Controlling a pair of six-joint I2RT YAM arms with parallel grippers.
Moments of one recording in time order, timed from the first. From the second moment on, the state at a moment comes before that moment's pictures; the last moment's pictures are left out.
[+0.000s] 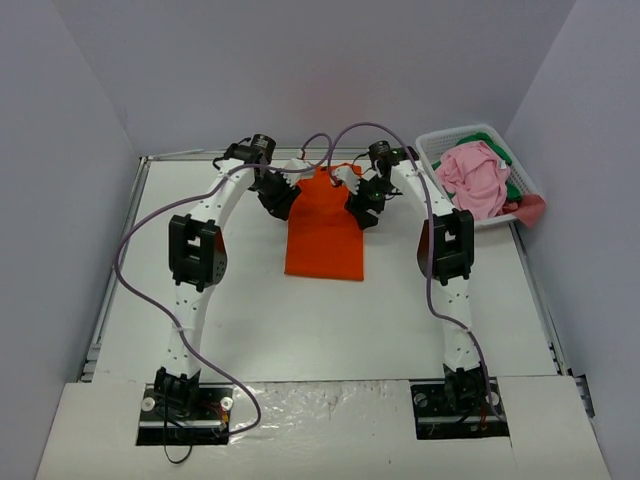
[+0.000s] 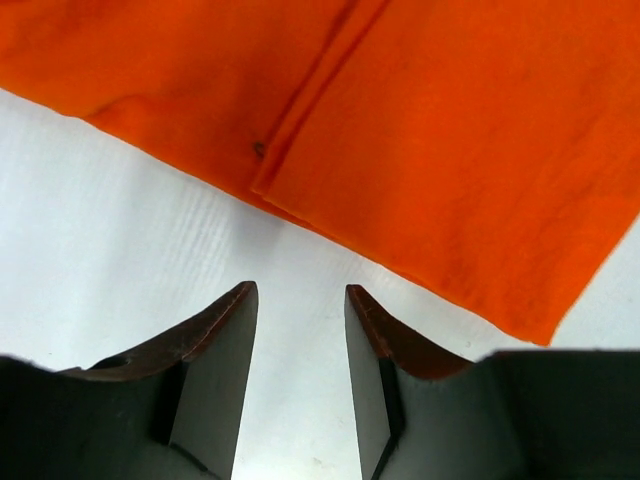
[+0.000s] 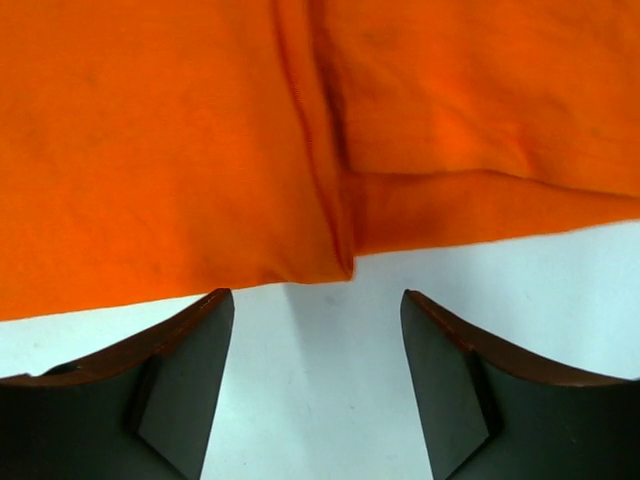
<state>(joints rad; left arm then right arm) -0.31 2.39 2.33 -1.16 0.50 0.68 0.29 2.44 2.25 -1.14 -0.44 -1.01</state>
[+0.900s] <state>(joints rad) -0.65 1.63 1.13 -0.51 0.06 0.73 0.26 1.91 1.56 -0.92 -0.34 -0.63</state>
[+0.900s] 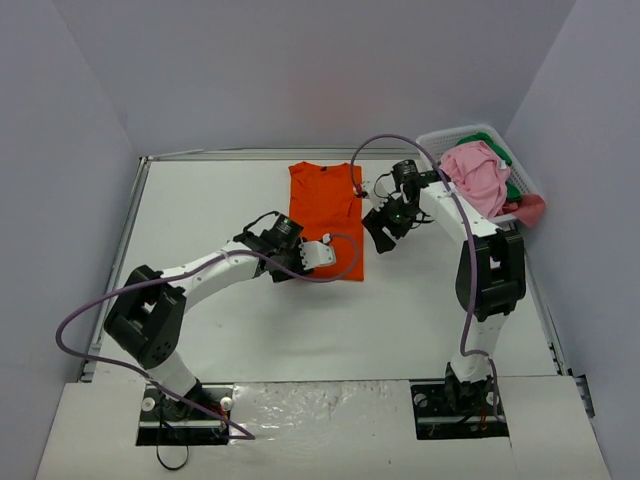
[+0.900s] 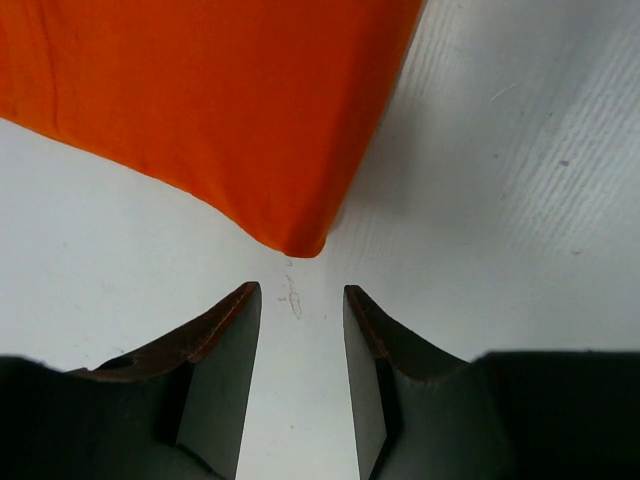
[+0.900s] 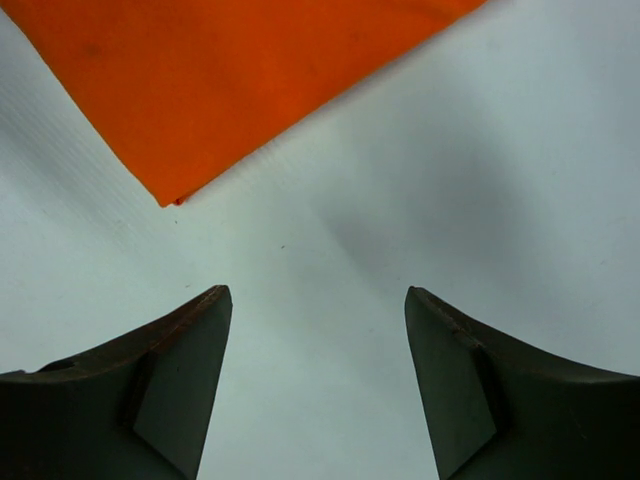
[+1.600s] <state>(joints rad) -0.68 1.67 1.02 -0.29 -0.01 0.77 0.19 1.91 1.48 -0.93 -0.32 -0.57</state>
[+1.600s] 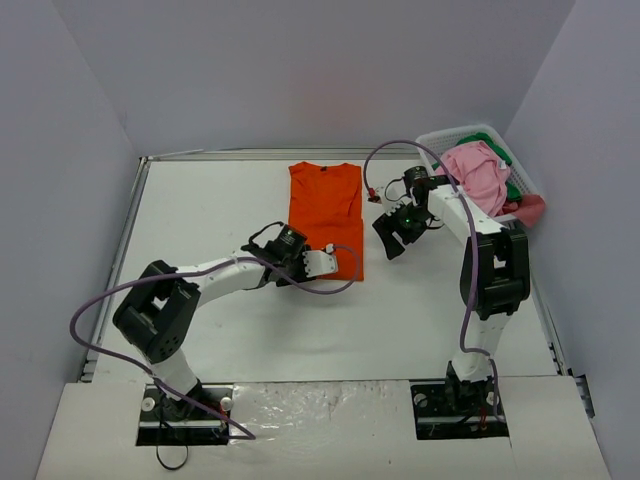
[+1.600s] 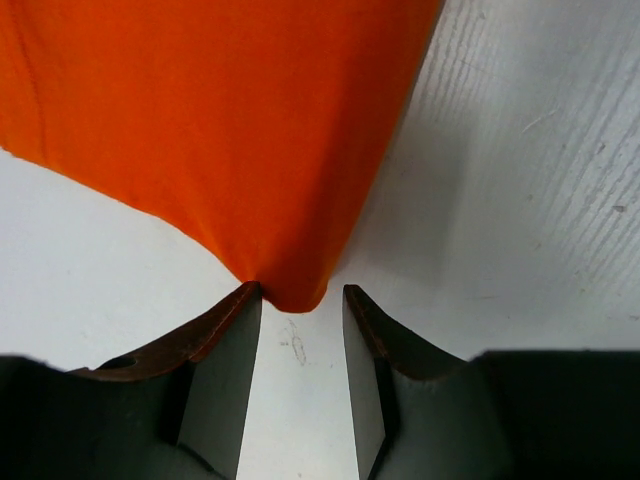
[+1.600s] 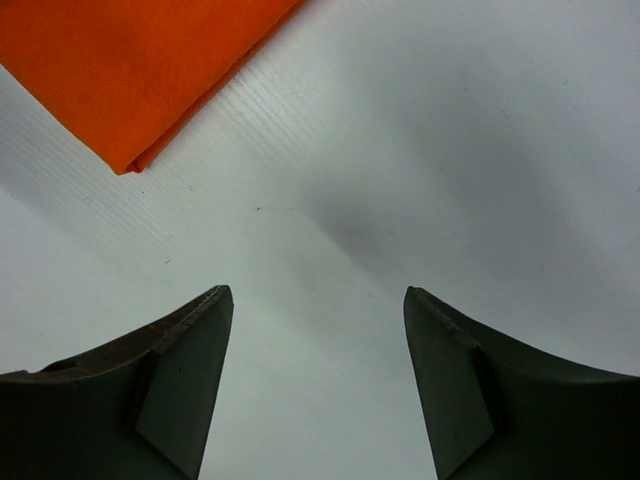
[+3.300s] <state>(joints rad) -0.54 1.80 1.20 -0.62 0.31 0.71 0.18 1.41 1.15 -0.85 -0.66 -0.87</state>
